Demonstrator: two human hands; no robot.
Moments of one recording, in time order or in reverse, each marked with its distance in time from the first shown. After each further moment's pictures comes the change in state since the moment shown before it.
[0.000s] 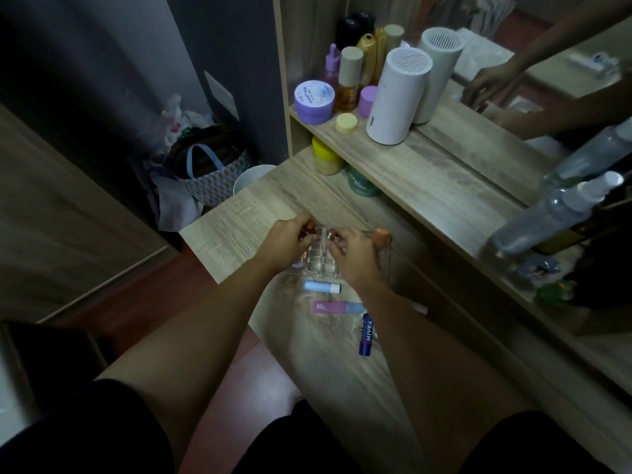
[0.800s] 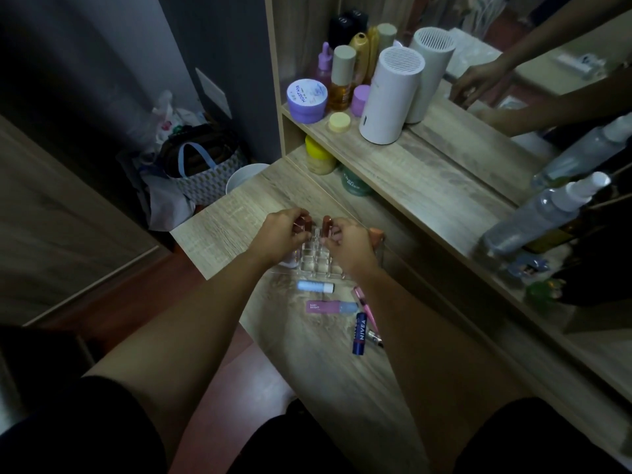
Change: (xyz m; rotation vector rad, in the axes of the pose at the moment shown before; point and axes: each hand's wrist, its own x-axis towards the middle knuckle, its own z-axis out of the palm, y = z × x) left_hand 0.009 0.003 -0.005 -0.006 -0.013 -0.022; right_hand 0.011 -0.007 -0.012 -0.057 -0.046 0.063
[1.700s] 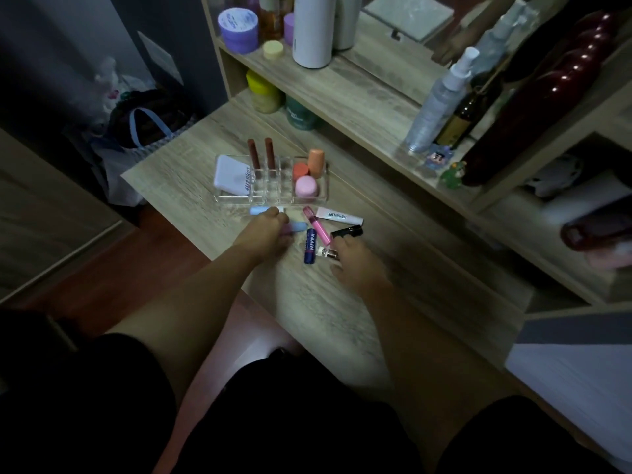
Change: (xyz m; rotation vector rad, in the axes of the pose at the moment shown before) left_hand -0.105 0.024 0.095 0.359 -0.211 0.127; right_hand -0.173 0.115 -0.017 -0.446 -0.143 -0.094
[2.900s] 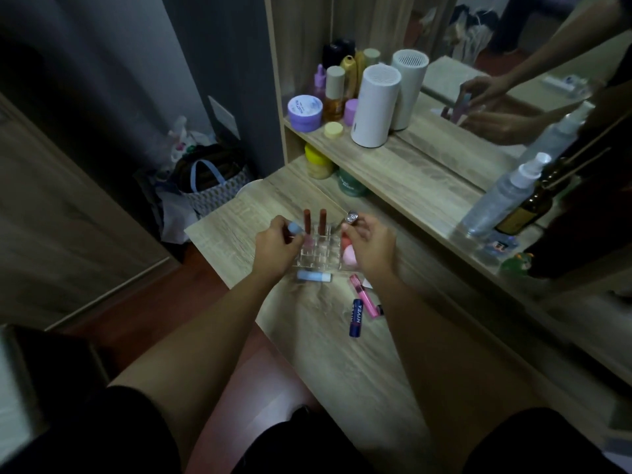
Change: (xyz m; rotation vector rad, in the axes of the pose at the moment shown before) left_hand 0.024 -0.042 -0.078 -0.611 0.509 -0.359; right_hand 0.127 -0.070 -0.066 0.885 0.460 0.128
